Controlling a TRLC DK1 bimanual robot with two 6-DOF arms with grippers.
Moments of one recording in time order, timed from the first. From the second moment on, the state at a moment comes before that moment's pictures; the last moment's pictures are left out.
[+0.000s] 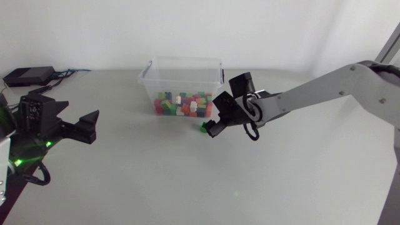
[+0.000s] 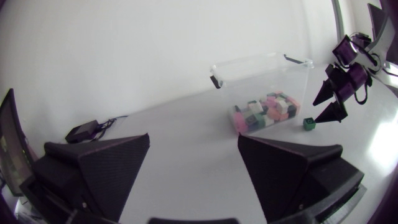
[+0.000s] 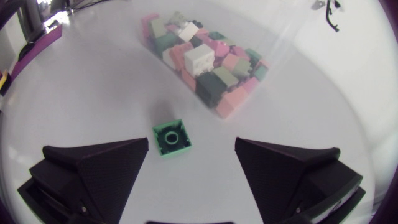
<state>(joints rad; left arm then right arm) 0.03 0.94 0.39 0.27 0.09 0.31 0.42 2.07 1.17 0.09 -0.19 -0.31</state>
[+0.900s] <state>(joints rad) 0.03 0.94 0.36 0.32 0.09 0.31 0.42 2.17 1.20 0.10 -0.24 -0.41</state>
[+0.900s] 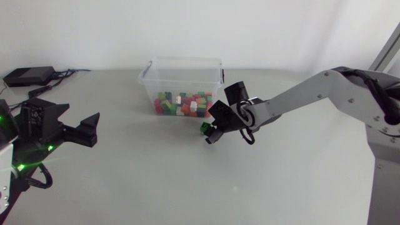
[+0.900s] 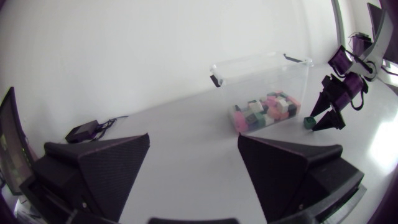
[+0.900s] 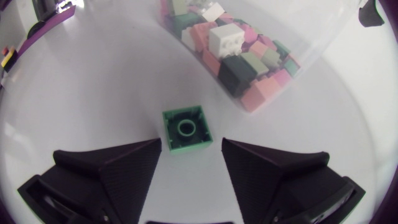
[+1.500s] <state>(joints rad) 0.03 0.92 0.33 0.32 0.09 0.31 0.45 2.18 1.20 0.13 -0.24 -0.42</state>
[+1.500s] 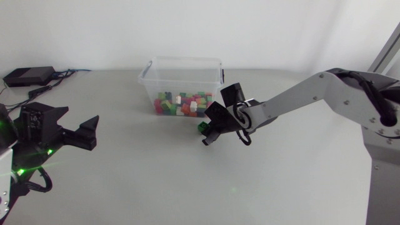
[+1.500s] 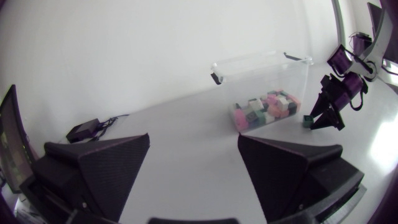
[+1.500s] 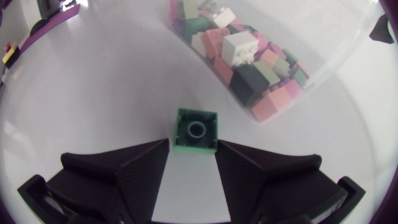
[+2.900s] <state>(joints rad) 0.02 0.55 0.10 0.38 0.06 0.23 0.52 1.76 1.22 0.04 -0.09 -0.31</state>
